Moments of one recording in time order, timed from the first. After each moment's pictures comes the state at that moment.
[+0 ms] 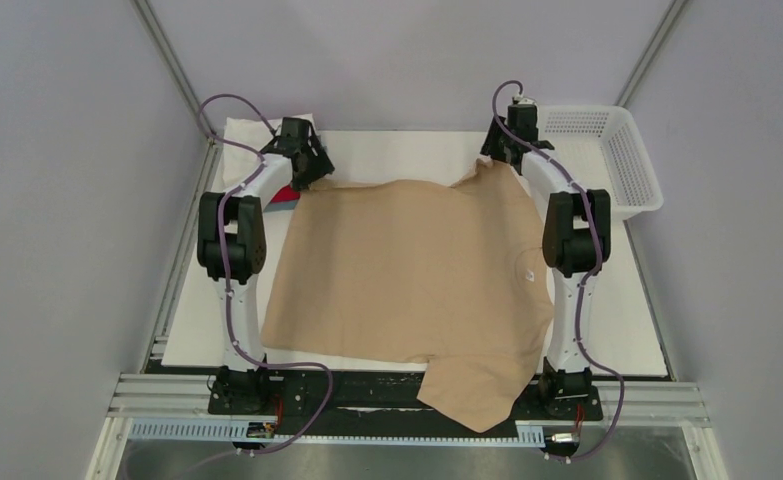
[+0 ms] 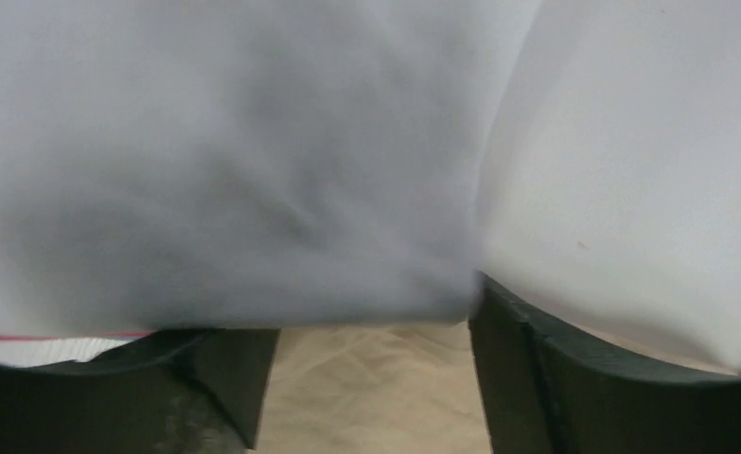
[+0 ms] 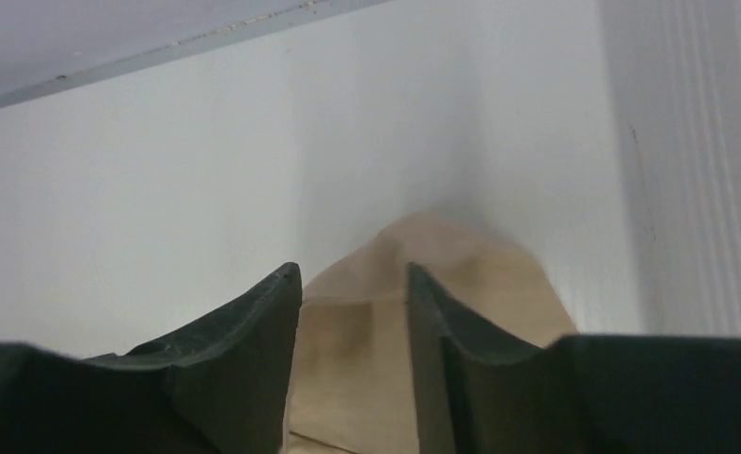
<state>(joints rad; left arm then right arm) -0.14 2.15 1.72 -0.44 -0.11 -0.63 0.09 2.26 1.85 -0.20 0.03 0.35</state>
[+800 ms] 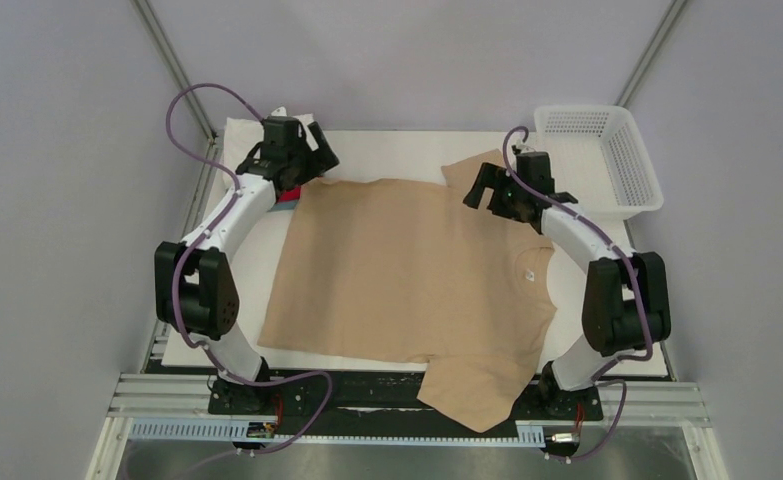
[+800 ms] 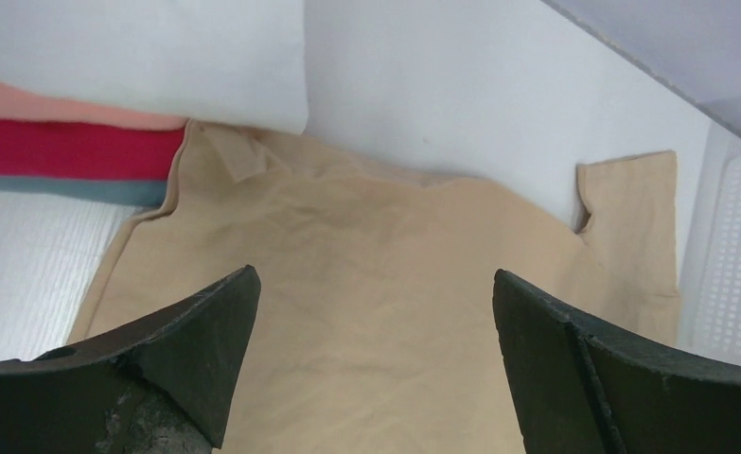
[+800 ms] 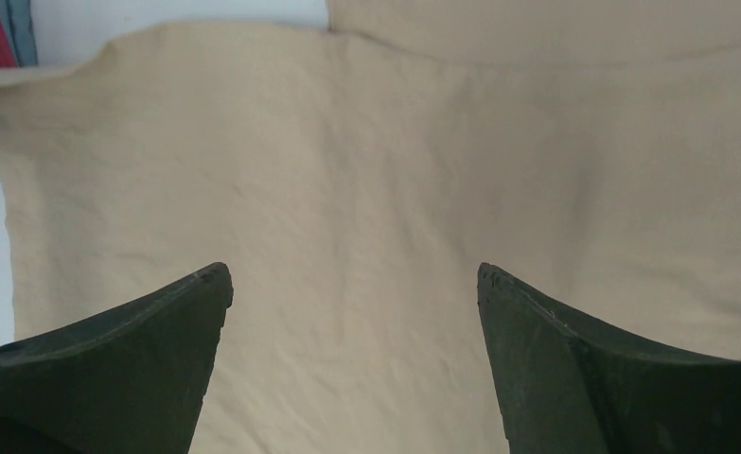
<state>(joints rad) -0.21 1.72 1.46 -0.36 -0.04 -0.64 0.16 1.67 1.17 -0.20 -0.18 0.42</state>
